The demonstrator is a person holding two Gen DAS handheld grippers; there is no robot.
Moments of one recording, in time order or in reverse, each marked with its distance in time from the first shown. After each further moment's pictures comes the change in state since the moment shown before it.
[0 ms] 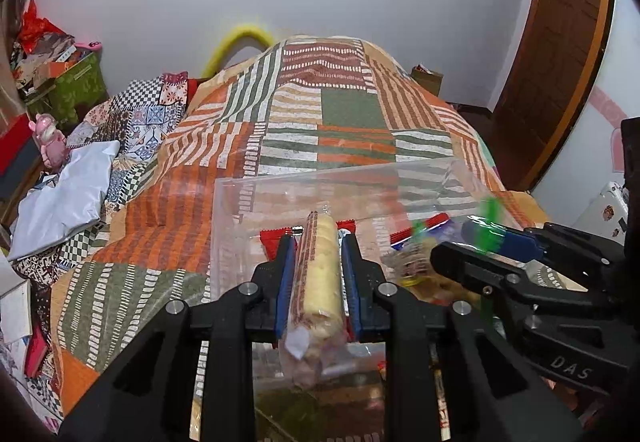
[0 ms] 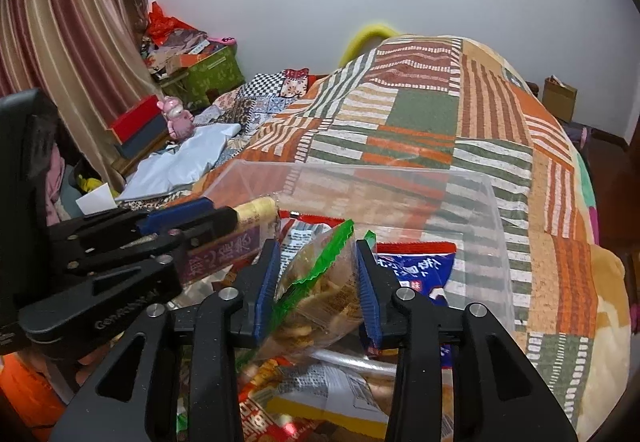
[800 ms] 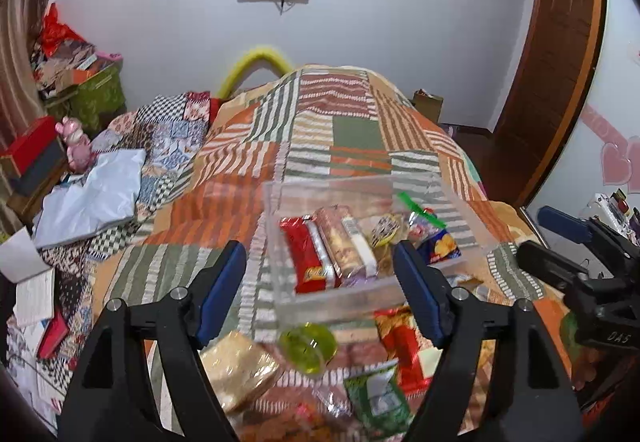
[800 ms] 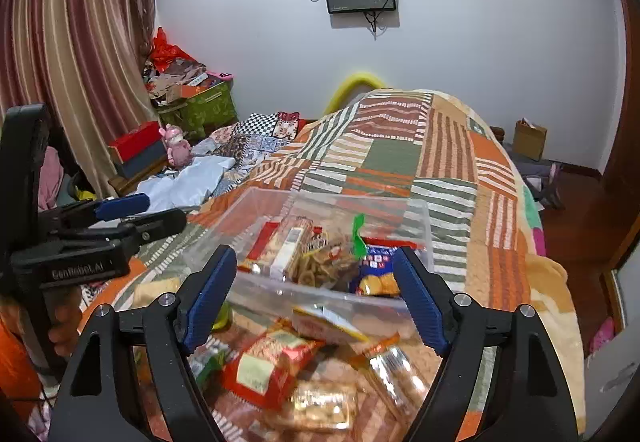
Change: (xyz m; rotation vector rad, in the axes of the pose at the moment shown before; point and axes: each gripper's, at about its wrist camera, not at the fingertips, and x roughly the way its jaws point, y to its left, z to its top) left arm -0.097 0.015 -0.020 -0.035 -0.068 0.026; right arm -0.094 0.017 -0.022 -0.046 -0.155 -0.086
